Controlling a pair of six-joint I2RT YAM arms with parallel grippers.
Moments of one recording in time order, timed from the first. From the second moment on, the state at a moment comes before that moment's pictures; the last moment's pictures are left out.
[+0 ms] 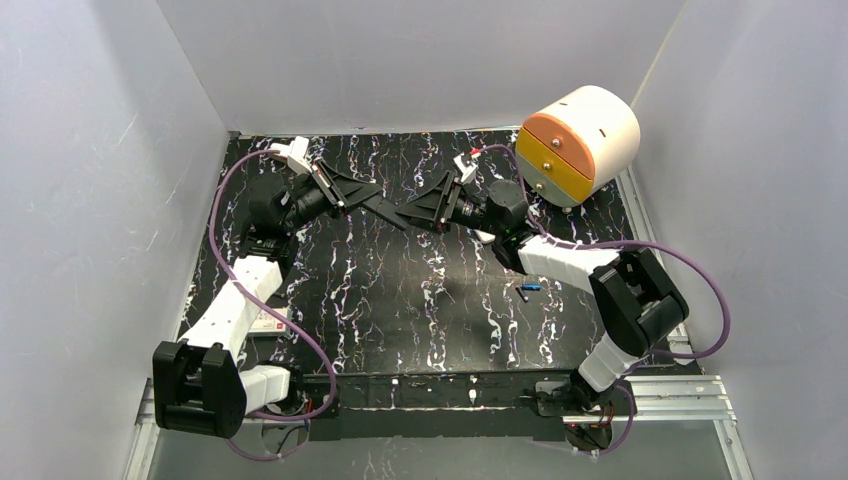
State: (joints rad) left arm -0.15 1.18 0.82 0.33 0.75 -1.12; right arm 0.66 1.63 0.90 0.84 -0.62 1.28
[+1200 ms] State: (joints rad) left arm -0.15 1.19 0.82 0.32 0.69 -0.97; right arm 0.66 1.53 0.99 0.37 -0.58 1.30
